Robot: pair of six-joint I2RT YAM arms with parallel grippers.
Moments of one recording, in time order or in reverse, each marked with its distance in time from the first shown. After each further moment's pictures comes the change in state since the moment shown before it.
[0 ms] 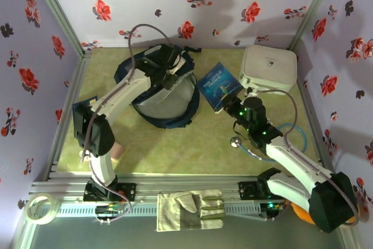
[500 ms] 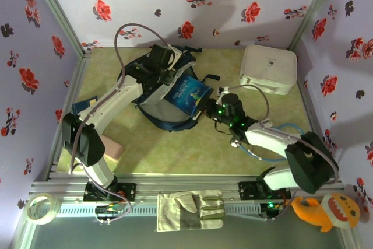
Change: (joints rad) left arm 0.000 -0.119 -0.120 0.199 0.001 -0.067; right arm 0.145 0.390 0.085 0.280 -0.198 0.071
